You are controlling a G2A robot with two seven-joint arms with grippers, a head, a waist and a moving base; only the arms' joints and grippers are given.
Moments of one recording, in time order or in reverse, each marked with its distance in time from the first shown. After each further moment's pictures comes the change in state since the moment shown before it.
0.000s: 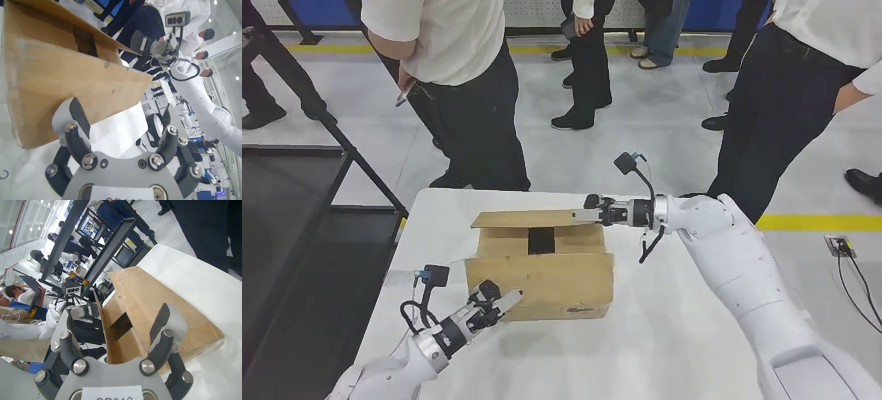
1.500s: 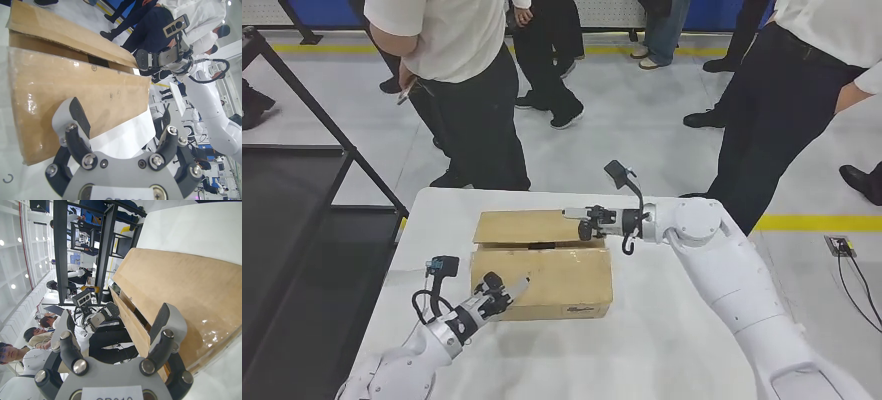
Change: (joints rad) left arm -0.093 -0.012 0.091 0.044 0.082 0.144 0.078; right arm -0.096 0.015 0.012 -0.186 0.114 0.551 0.064
